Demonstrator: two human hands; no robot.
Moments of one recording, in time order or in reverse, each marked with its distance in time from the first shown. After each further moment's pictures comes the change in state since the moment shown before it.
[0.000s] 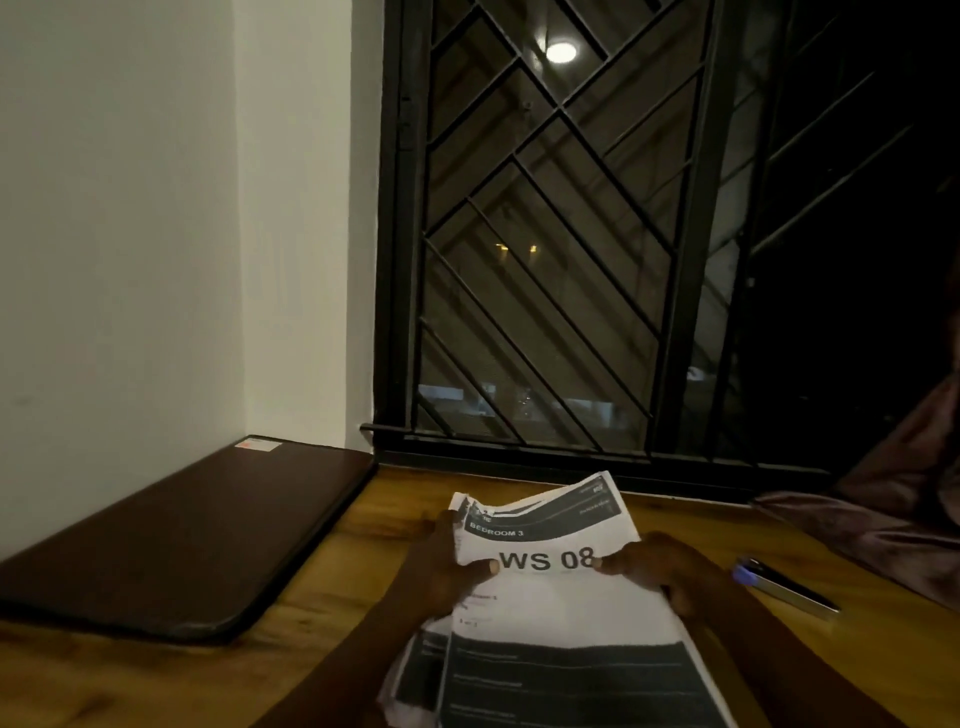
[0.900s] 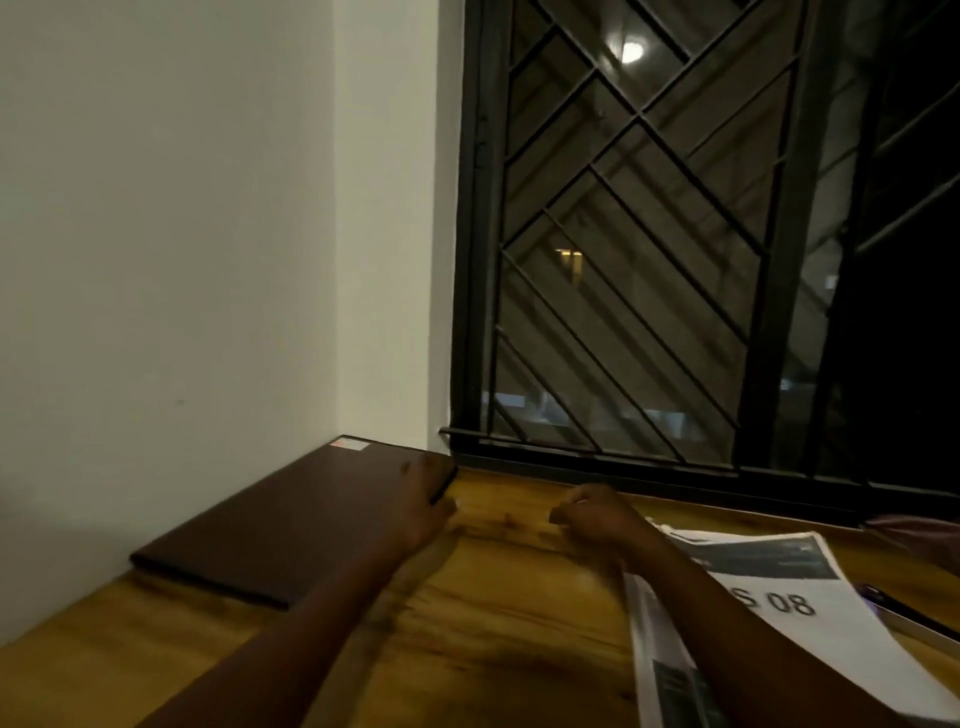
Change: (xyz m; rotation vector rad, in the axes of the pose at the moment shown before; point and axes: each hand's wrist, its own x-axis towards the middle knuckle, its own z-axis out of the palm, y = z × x) left_hand -0.017 -0.016 -0.125 0.379 0.281 0.016; right_hand -0.002 -0.093 0.100 -0.015 -0.064 -0.308
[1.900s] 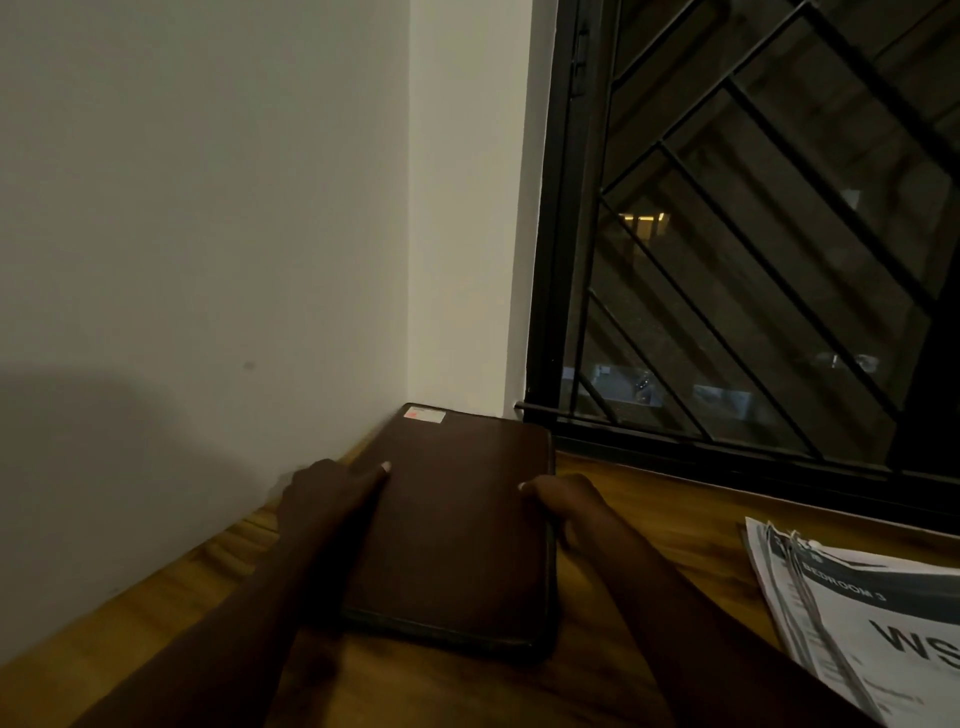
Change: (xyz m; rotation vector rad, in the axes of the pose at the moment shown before) left_hand 0.025 -0.145 -0.061 0.058 0.180 -0.662; right_hand 0.080 -0.048 0.148 0.305 -0.110 0.244
